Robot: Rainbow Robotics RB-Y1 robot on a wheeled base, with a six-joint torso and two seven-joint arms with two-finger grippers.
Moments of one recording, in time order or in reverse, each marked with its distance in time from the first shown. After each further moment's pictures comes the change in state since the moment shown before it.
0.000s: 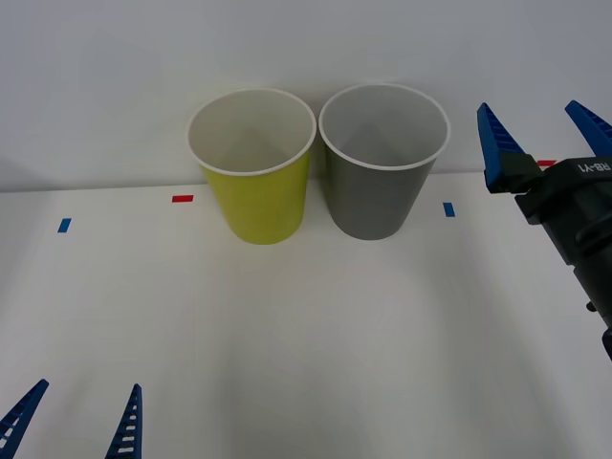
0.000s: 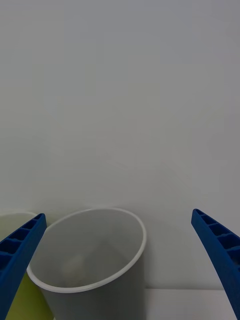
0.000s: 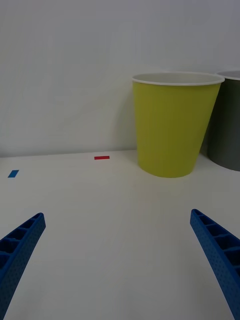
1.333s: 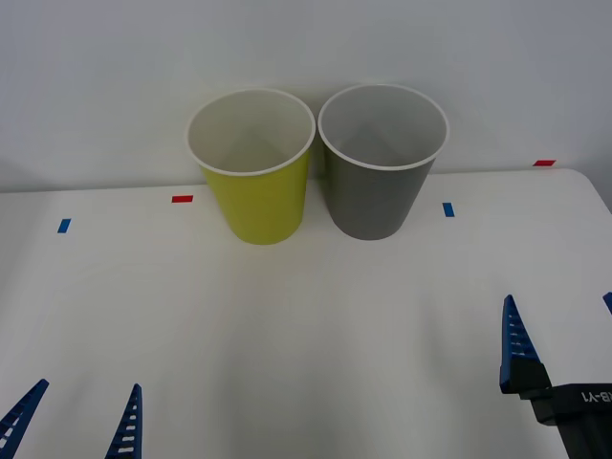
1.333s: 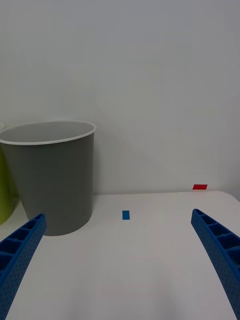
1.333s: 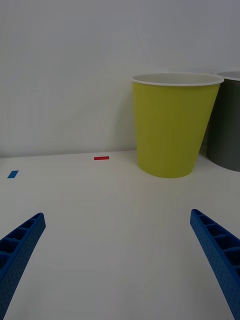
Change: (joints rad) right arm 0.678 0.115 0.184 0.161 -0.119 -0.700 0.491; left arm 0.000 0.000 0.000 0.000 0.000 0.000 0.000
